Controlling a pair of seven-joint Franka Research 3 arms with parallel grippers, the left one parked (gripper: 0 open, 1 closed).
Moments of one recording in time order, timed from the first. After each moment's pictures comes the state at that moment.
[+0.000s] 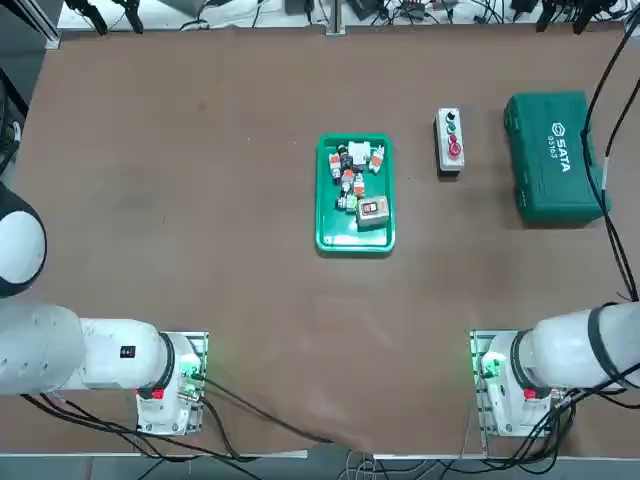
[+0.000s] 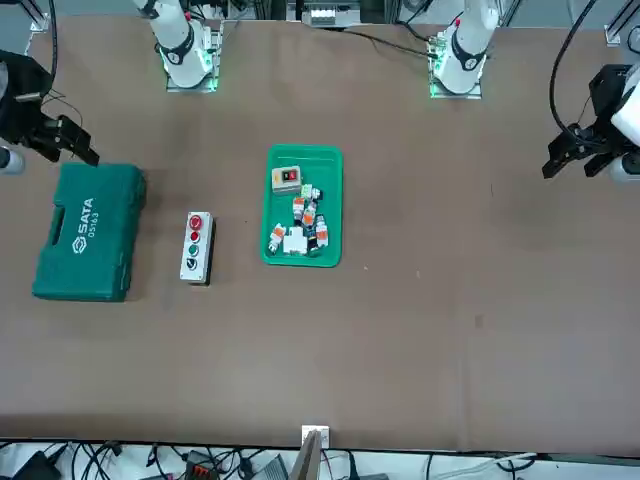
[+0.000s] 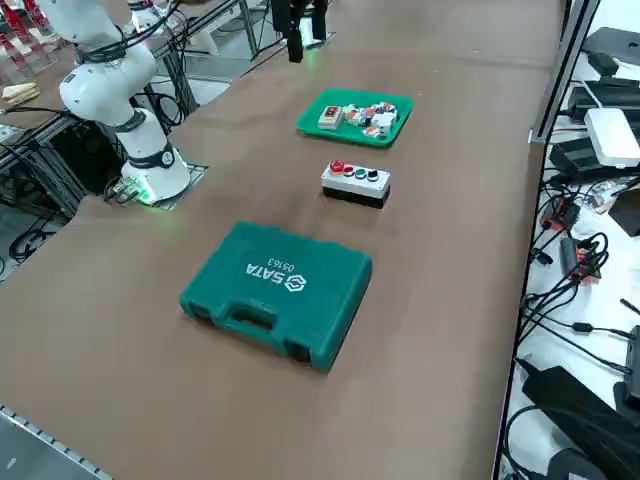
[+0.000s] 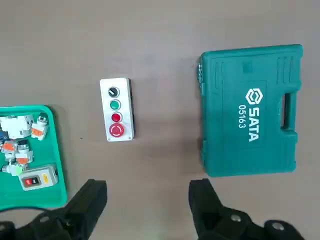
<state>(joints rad) 0.00 -0.01 0.02 -1.59 0.01 1.53 0.12</state>
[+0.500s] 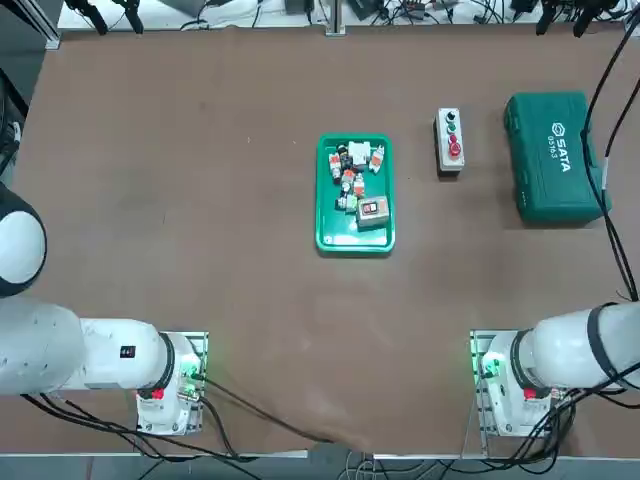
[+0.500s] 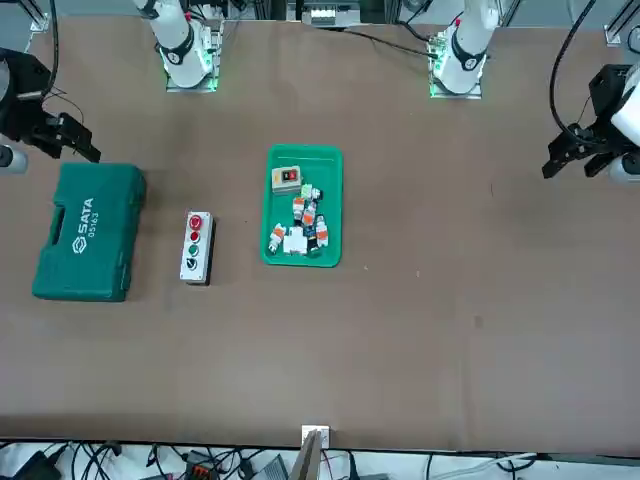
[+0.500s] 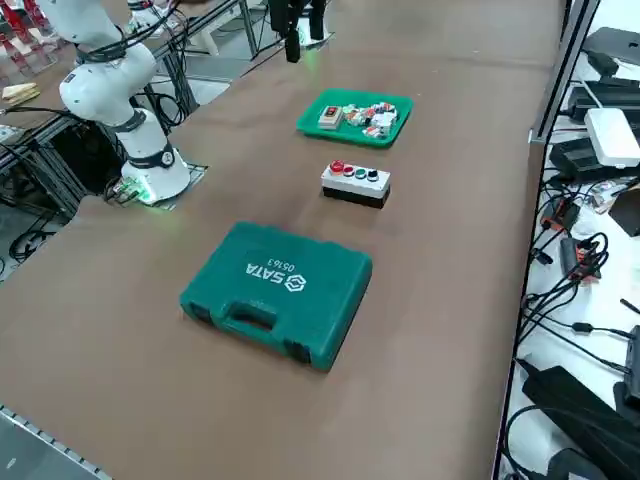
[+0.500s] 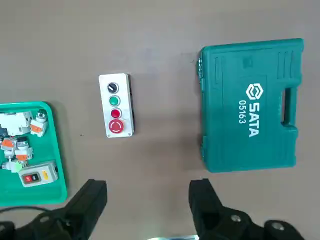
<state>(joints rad) 0.01 -0.01 0.02 -1.59 0.01 1.52 0.13</state>
